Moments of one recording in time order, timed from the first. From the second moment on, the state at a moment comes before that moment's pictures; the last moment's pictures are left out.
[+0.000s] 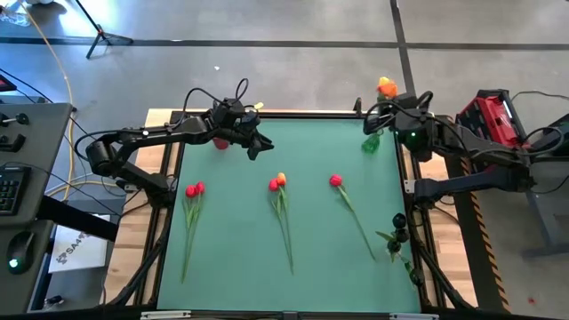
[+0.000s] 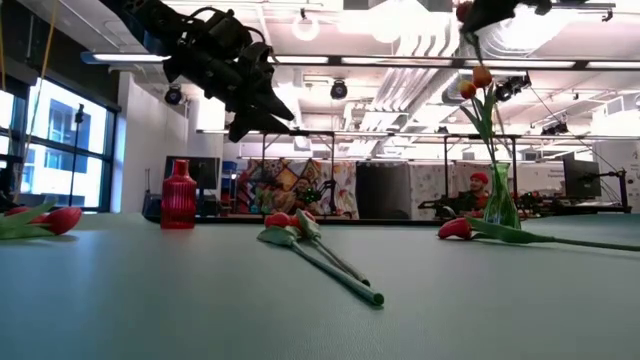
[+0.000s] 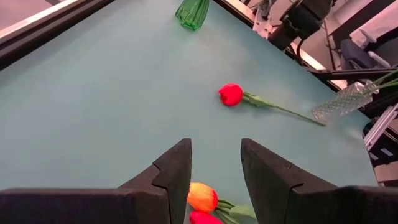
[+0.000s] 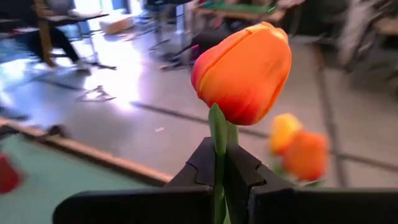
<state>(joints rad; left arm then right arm) 0.54 1.44 0.91 -0.08 0.43 -0.25 -0.17 0.95 1.16 -0.67 1.00 0.36</state>
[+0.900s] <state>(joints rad) 0.54 1.44 0.91 -0.04 0.37 -0.25 -0.25 1.13 1.16 -0.35 1.07 -0.13</state>
